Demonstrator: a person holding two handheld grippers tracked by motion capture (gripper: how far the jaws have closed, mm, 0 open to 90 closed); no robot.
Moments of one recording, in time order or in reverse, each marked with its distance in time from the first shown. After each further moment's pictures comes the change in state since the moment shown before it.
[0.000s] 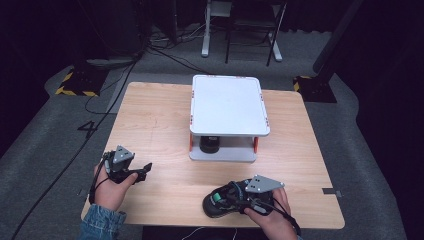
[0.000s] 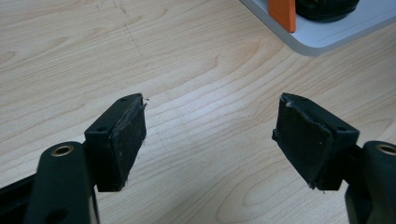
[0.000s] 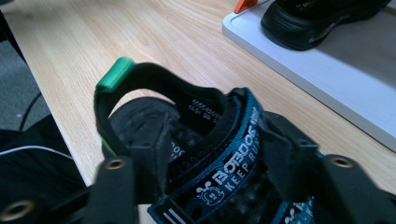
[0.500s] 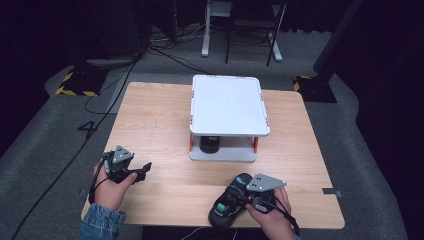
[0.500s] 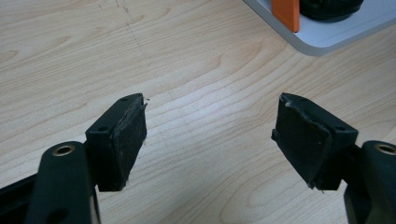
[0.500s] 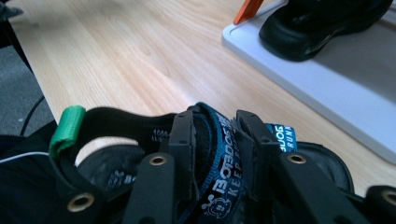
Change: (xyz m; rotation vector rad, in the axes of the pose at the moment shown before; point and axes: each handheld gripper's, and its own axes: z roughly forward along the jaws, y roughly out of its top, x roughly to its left) left arm 0.002 -0.002 0.000 -0.005 0.007 -0.007; right arm -0.003 0.007 -0.005 -0.025 0.003 -0.012
